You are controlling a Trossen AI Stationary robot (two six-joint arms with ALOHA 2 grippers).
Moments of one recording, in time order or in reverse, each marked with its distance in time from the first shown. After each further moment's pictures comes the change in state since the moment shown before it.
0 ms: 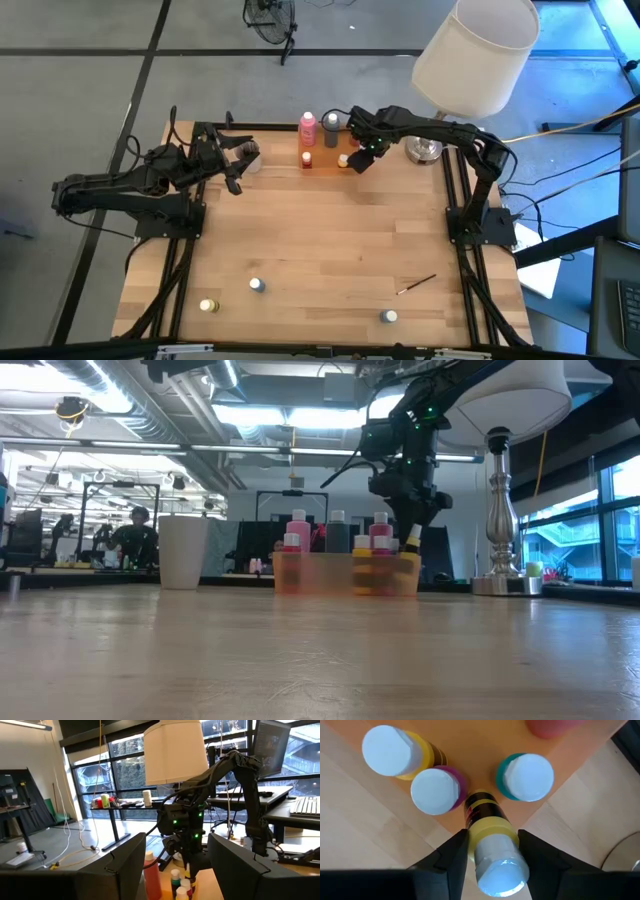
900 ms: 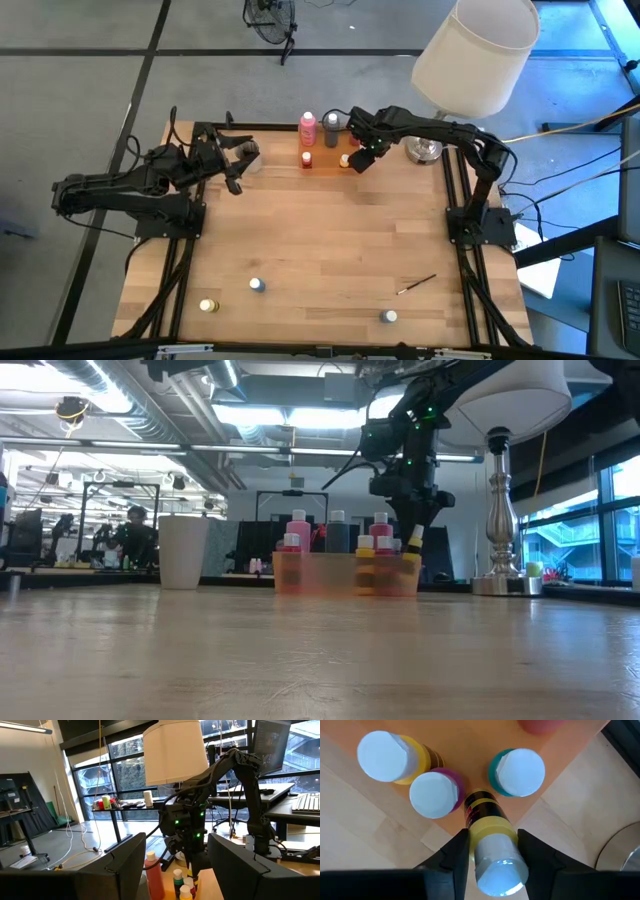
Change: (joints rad) left arm 0.000 0.000 0.000 0.000 0.000 0.024; right arm 0.001 0.000 0.000 -0.016 0.033 0.030
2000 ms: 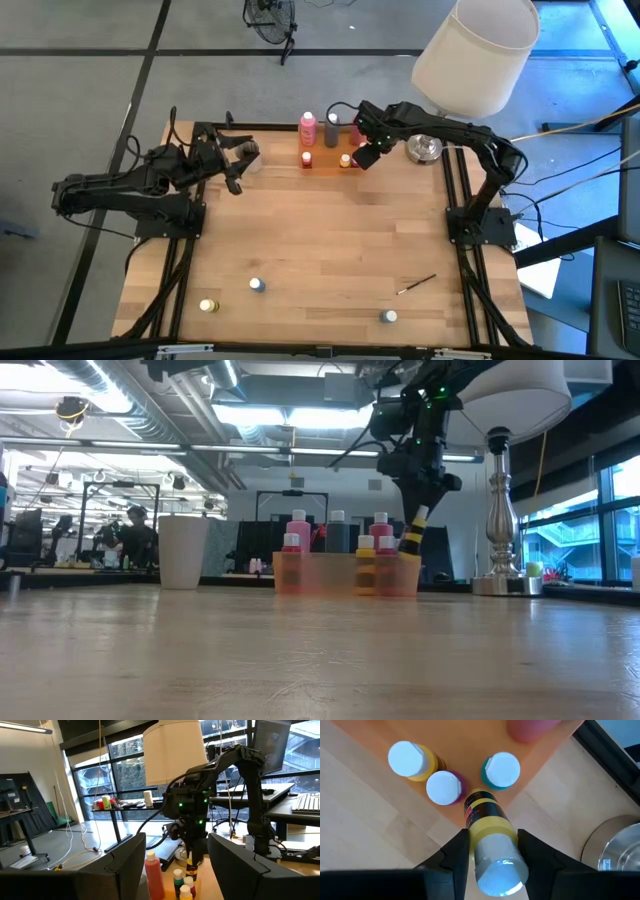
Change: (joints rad) left arm 0.000 0.000 0.000 0.000 0.000 0.000; right arm 0.000 -0.100 0.000 -0.029 0.001 0.001
